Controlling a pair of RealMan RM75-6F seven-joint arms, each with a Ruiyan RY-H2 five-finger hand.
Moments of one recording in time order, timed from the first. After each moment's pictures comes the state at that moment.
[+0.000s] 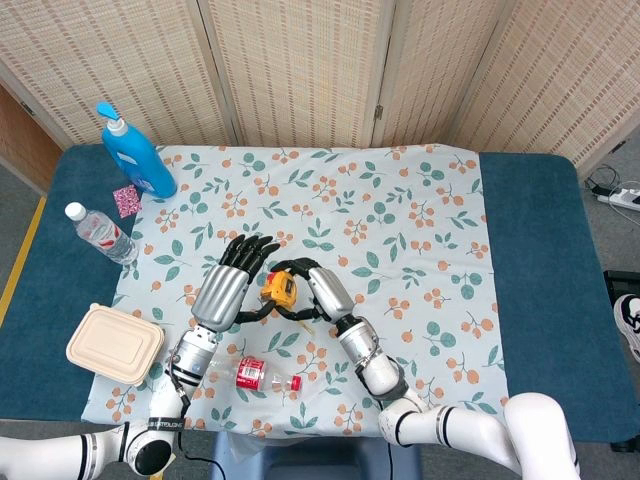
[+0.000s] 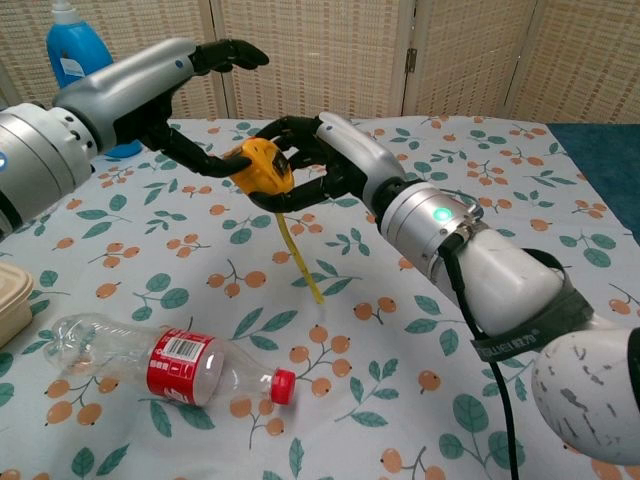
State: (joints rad) left arm -0.66 -1.61 -0.27 -1.70 1.27 1.23 0.33; right arm 0.82 -1.99 0.33 -1.17 -1.33 1.03 0.41
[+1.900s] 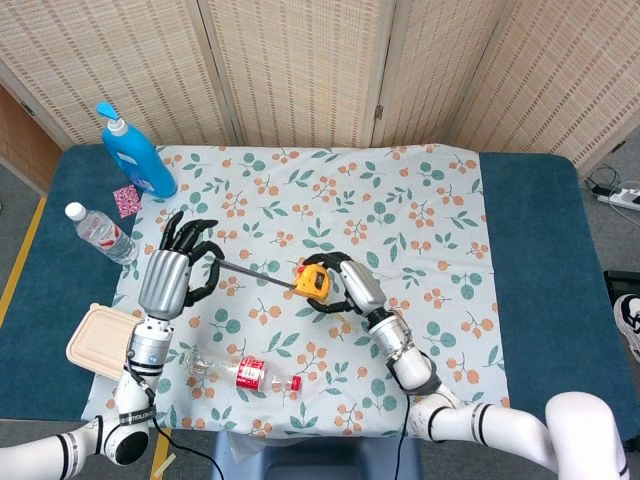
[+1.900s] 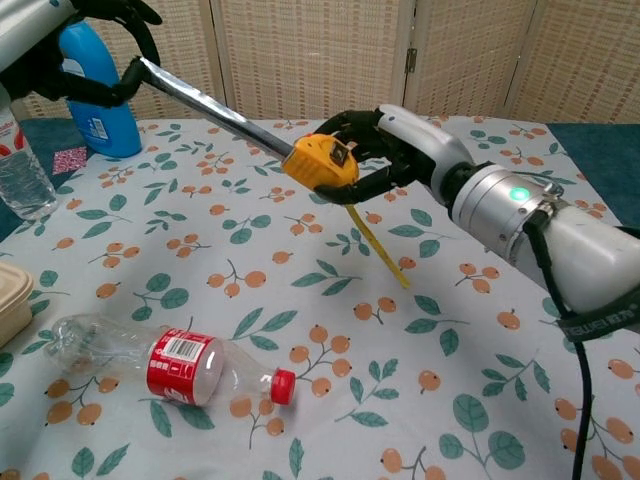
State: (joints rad) left arm -0.58 -1.55 -0.27 -1.53 1.41 1.42 0.10; right arm 0.73 -1.80 0.30 -1.30 -1.29 1.01 0.36
